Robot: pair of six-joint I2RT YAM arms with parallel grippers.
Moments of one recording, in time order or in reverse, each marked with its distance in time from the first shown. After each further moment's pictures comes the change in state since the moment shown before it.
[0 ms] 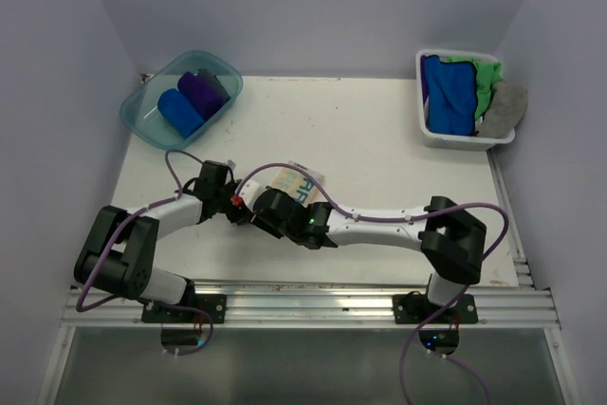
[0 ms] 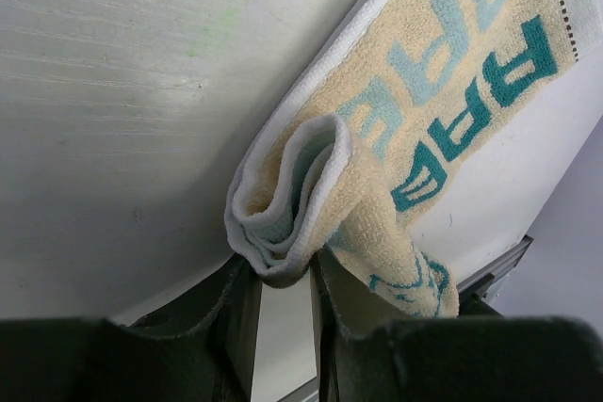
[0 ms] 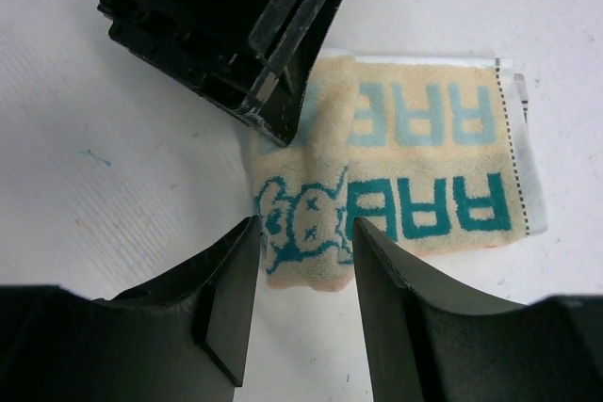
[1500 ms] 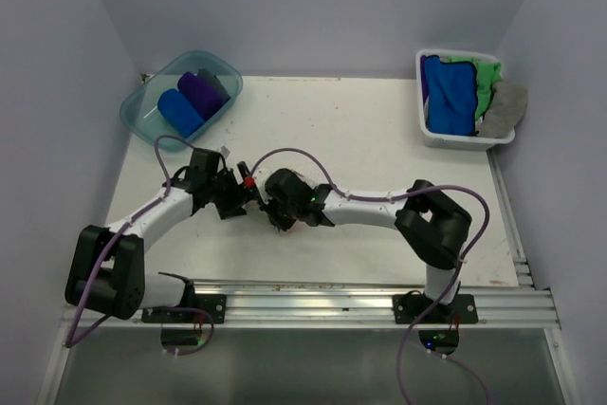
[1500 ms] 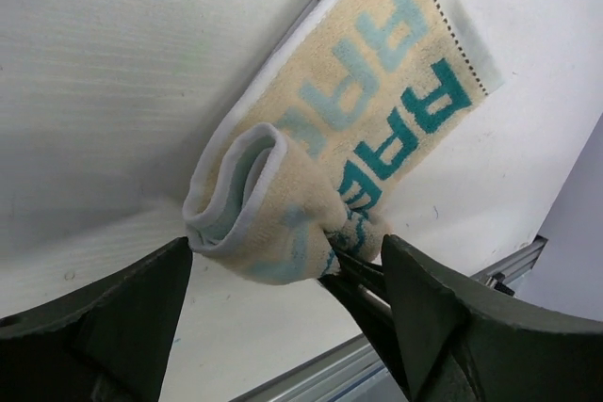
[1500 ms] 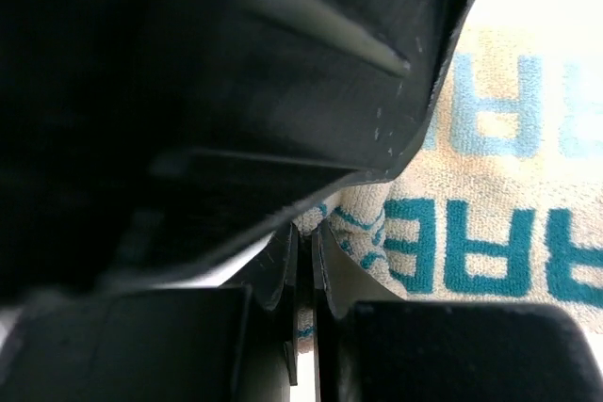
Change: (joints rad) left arm 0.038 -0.101 0.121 -0.210 -0.027 0.103; right arm -0.167 0.131 0.002 0.043 -0.369 0.134
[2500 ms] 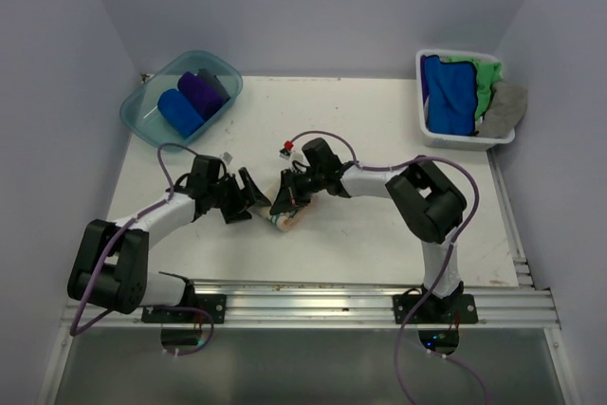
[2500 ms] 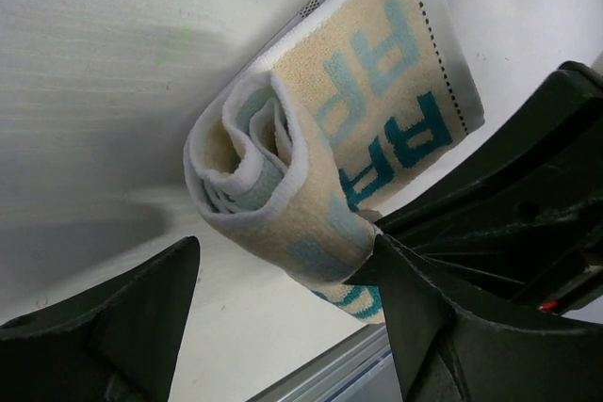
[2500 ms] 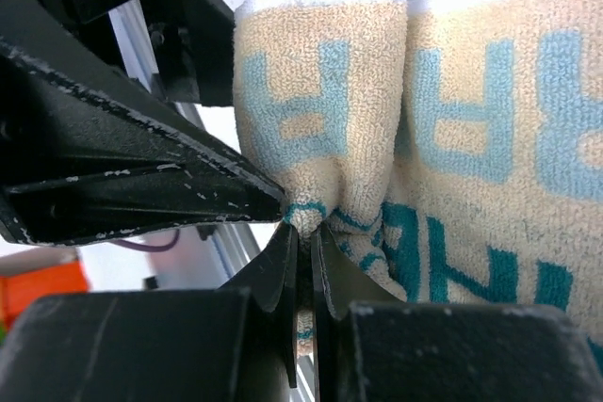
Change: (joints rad) left arm 0.005 0.012 -0.082 0.116 0.066 -0.021; right arm -0.322 0.114 -0.035 0.234 -0.775 0.568
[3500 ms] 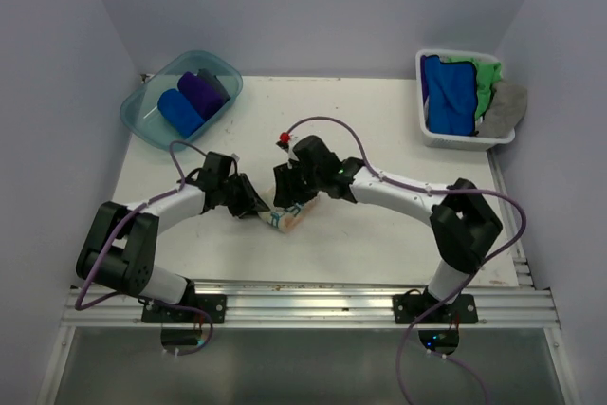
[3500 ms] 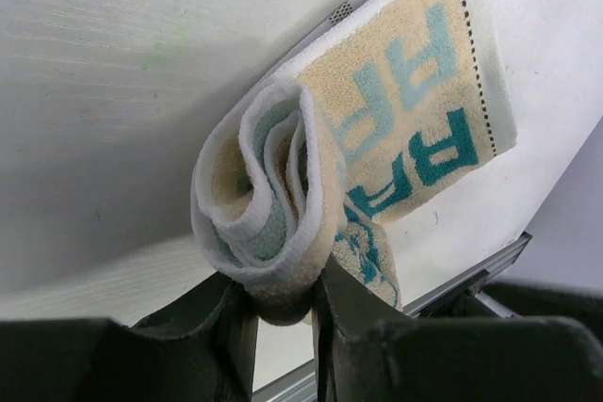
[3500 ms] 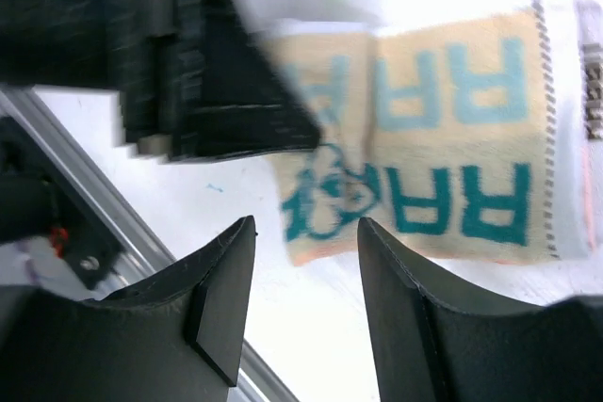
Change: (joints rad) left arm -0.060 0.111 0.068 -0.023 -0.048 -0.077; right arm 0.085 -0.247 0.040 -0.325 0.448 -0.154
